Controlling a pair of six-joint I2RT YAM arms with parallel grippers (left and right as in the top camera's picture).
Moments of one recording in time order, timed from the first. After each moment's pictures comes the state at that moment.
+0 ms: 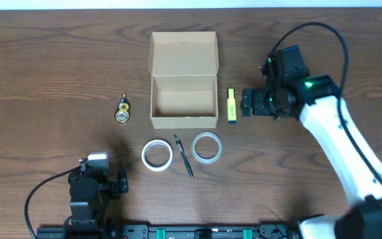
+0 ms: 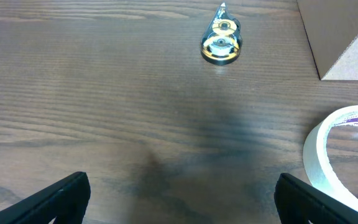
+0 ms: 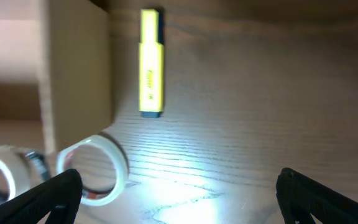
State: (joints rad) left arm -0.02 0.01 0.17 -0.78 -0.11 0.02; right arm 0.27 1.57 1.28 -0.98 -0.06 0.32
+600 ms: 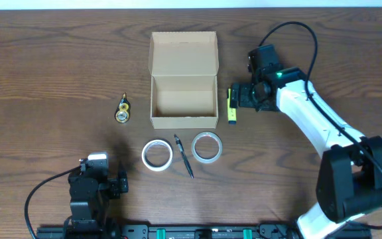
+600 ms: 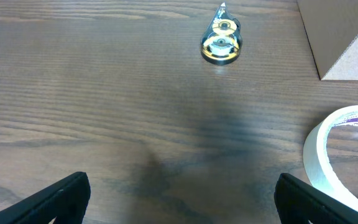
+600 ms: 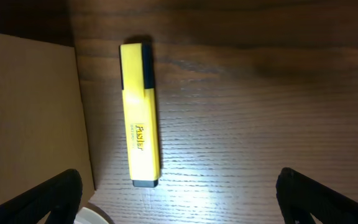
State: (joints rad) left arm -0.02 0.01 0.17 -0.78 -0.11 0.02; right arm 0.30 1.79 1.28 -0.76 -0.02 0.38
